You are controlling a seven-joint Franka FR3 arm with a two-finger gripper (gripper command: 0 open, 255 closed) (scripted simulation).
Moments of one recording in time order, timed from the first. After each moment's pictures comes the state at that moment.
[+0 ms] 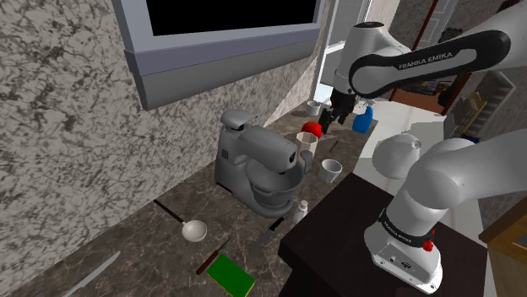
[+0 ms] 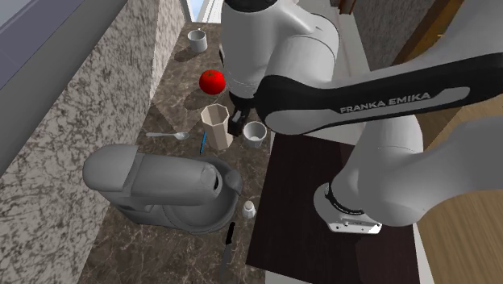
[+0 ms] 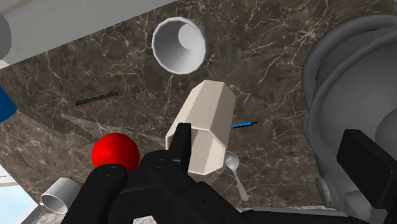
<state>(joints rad) -0.10 -0.75 -0.07 -2.80 -0.22 2.17 0.11</state>
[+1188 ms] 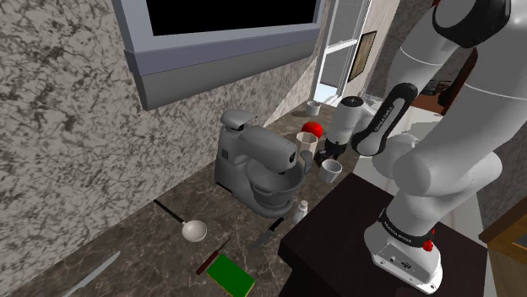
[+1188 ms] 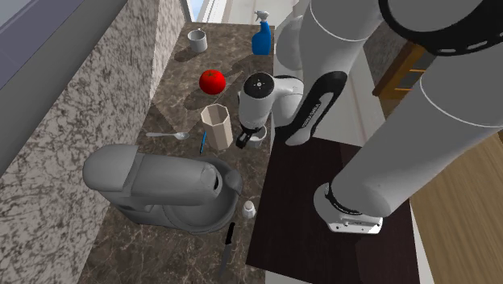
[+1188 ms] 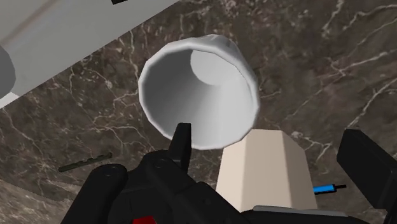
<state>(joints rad) -0.52 0.05 -0.07 -2.83 -0.99 3.05 0.69</state>
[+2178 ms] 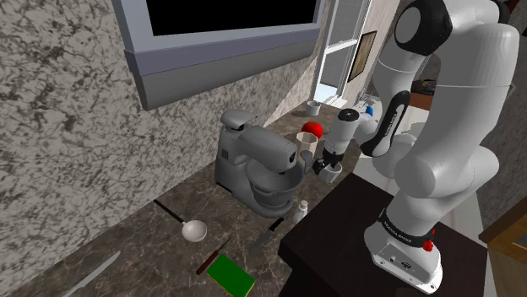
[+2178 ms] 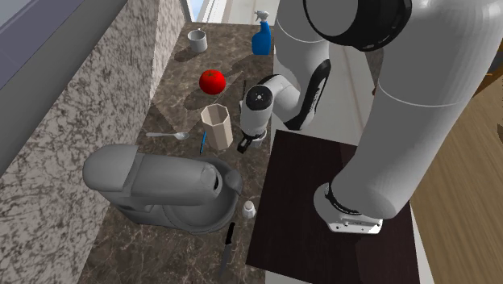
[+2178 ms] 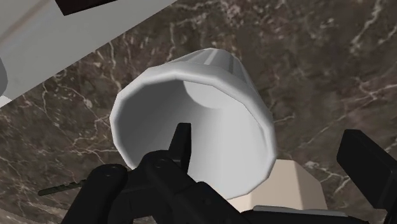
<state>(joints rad) -0.45 0.31 -0.20 -2.63 -1.63 3.14 1.30</state>
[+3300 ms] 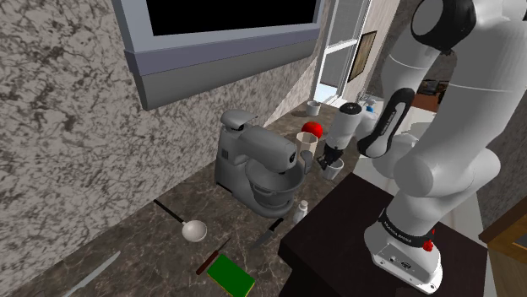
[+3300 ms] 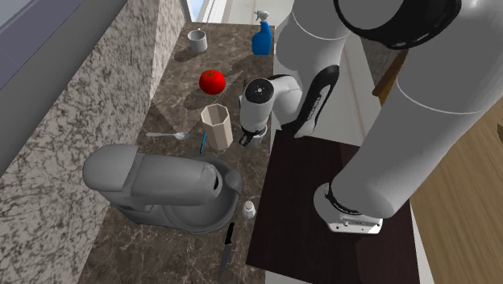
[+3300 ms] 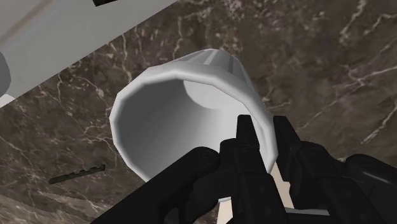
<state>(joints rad) -0.48 0.19 -0.17 -2.73 -1.31 3.10 0.97</state>
